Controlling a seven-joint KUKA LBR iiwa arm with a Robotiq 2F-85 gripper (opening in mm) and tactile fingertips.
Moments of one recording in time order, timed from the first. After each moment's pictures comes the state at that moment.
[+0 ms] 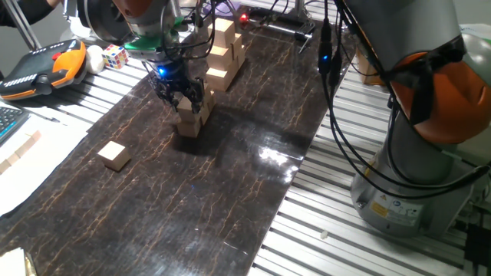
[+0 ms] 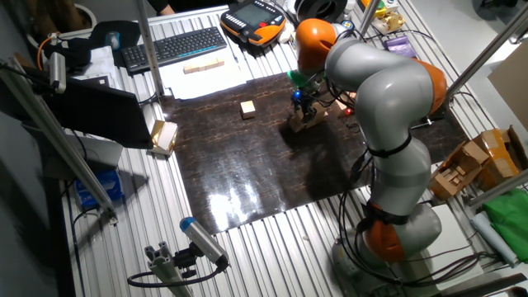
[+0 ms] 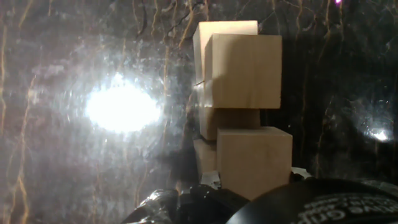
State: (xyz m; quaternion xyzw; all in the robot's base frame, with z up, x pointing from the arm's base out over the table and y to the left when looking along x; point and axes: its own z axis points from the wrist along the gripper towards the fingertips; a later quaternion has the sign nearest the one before) arm 0.563 0.029 0.101 -0.65 -0.76 0.05 0.06
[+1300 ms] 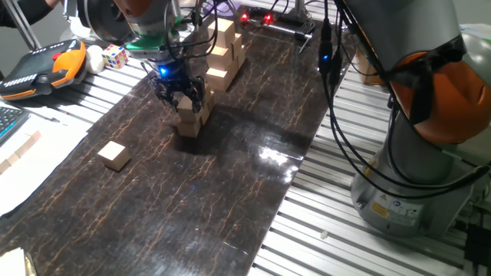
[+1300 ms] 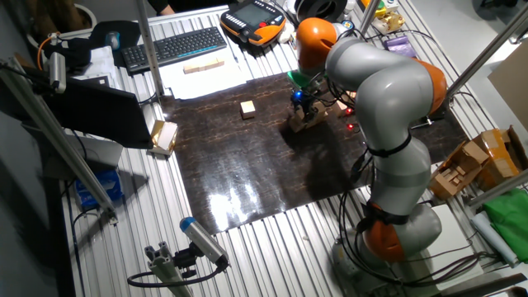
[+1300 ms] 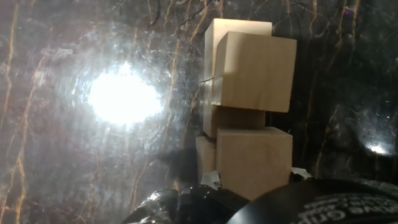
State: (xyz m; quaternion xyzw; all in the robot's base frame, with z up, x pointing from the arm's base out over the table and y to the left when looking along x) arm 0.563 0.028 0.100 -0.62 -0.78 0.04 0.05
